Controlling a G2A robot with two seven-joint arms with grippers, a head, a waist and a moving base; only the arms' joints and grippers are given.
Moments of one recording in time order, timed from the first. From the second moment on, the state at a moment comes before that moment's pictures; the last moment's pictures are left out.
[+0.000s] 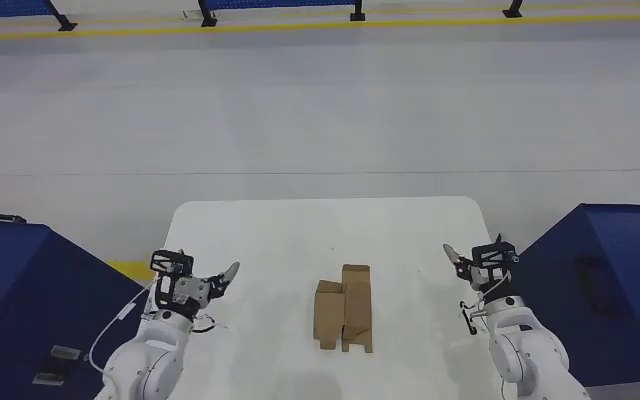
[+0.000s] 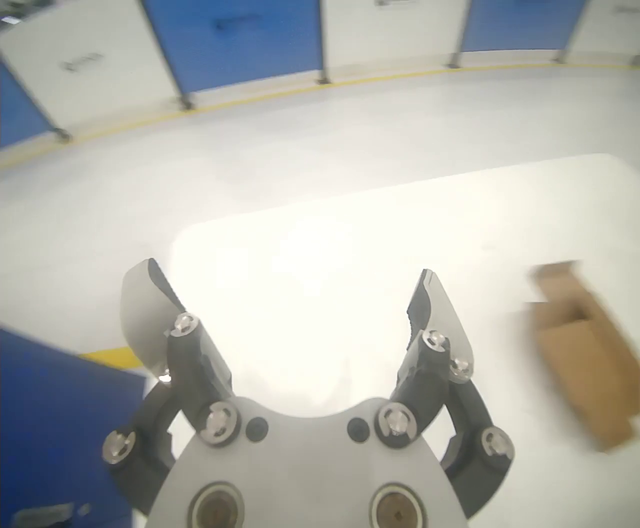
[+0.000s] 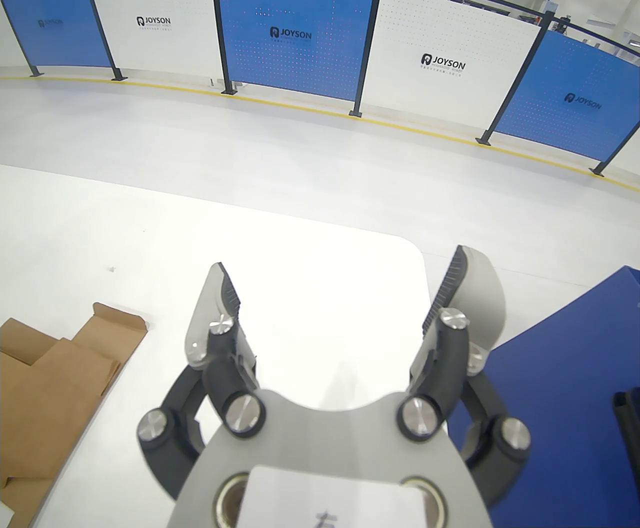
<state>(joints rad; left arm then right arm) 1.67 -1.15 -1.51 -1.88 1.05 -0.20 -0.28 -1.73 -1.15 1.60 -1.80 -1.33 0.00 0.00</state>
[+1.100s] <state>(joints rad) 1.09 -1.23 -1.07 -1.22 0.00 -0.28 -1.20 -1.73 -1.15 1.60 -1.80 -1.33 0.00 0.00</state>
